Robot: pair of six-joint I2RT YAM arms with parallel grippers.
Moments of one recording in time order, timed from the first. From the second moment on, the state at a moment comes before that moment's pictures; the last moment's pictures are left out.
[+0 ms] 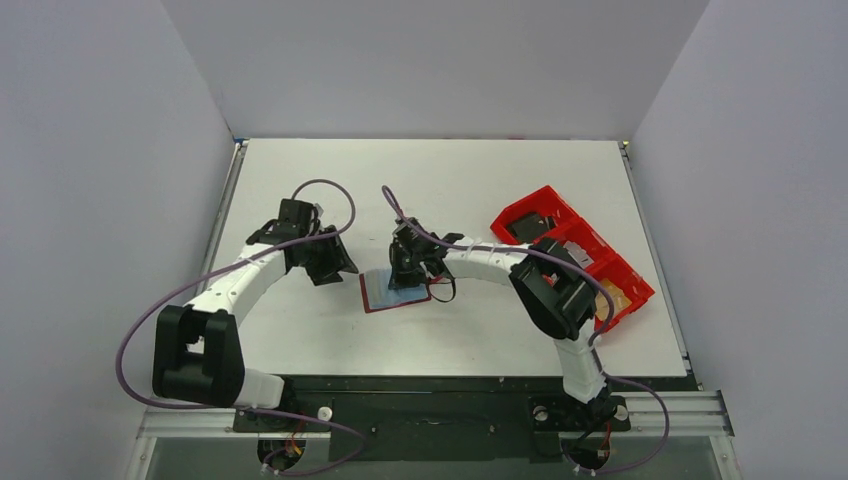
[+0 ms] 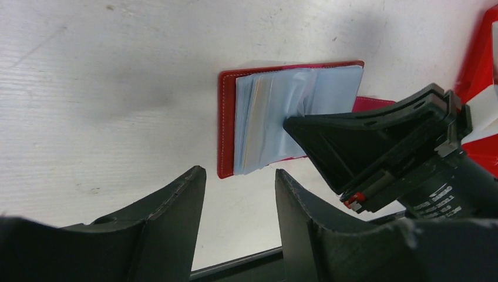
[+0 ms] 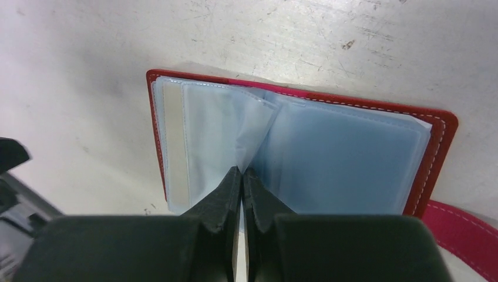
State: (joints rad) left arm -0.17 1.40 0.91 -0.58 0.27 -0.62; right arm 0.86 2.05 1.38 -0.30 -0.06 0.73
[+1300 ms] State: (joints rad) left arm -0.35 1.67 0.90 -0.38 0.35 -0.71; right arm 0.75 2.05 1.22 -0.01 -0.39 0.85
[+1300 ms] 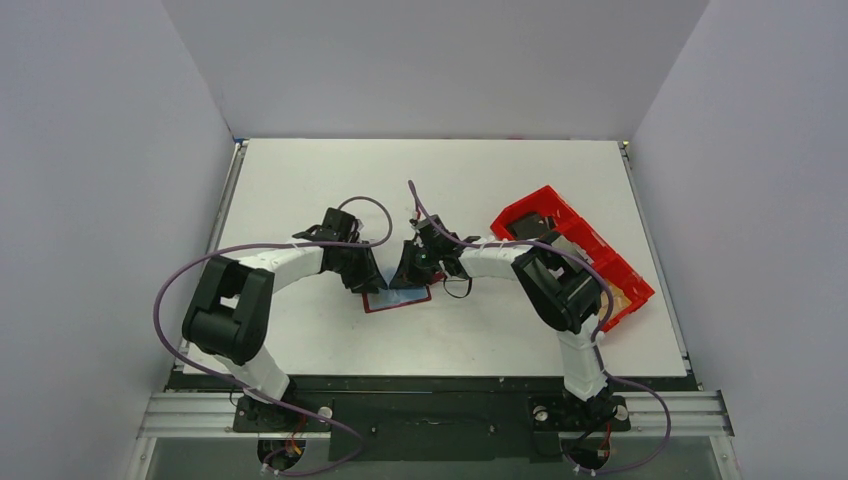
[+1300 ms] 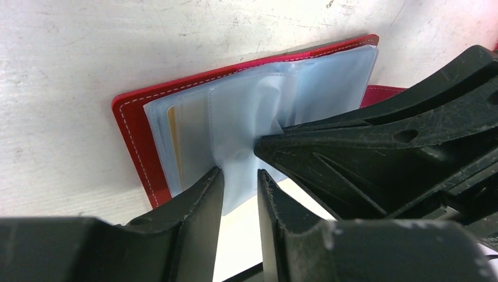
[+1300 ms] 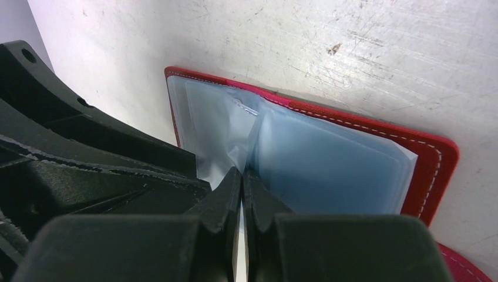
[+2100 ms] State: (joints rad) left arm -0.41 1.62 0.94 -0.43 0.28 -0.71; right arm 0.74 1.89 1.15 -0.09 -0.31 0.85
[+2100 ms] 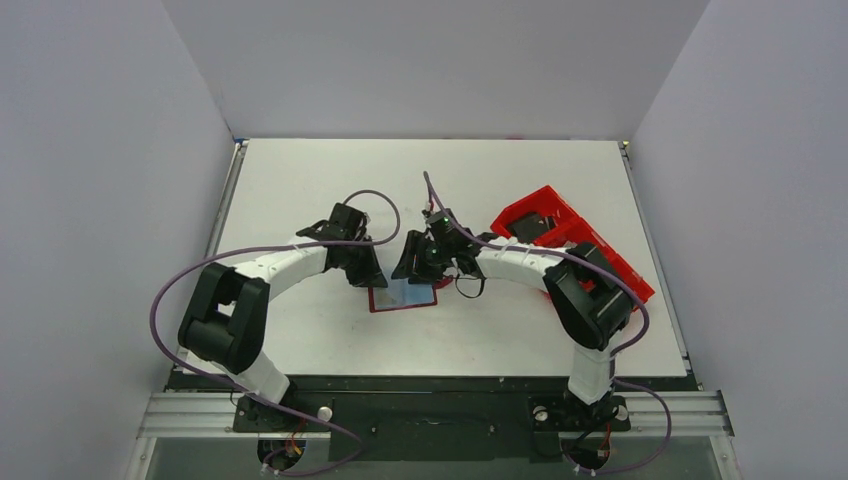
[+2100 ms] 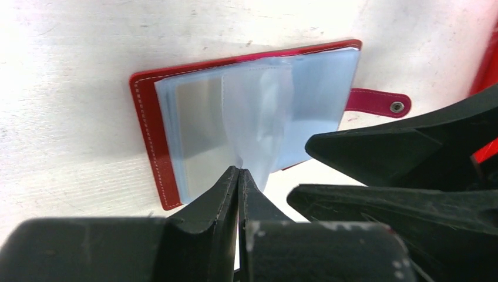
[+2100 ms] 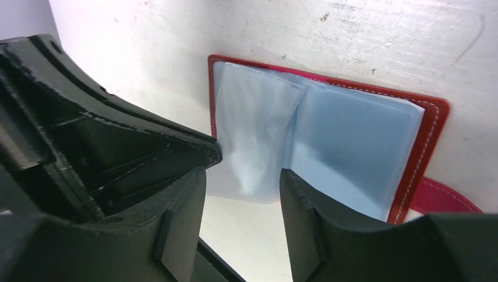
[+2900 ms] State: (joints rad) left arm -0.56 1.75 1.12 -0.44 0.30 -0.72; right arm 0.66 1.55 0.99 -0.27 0.03 0.85
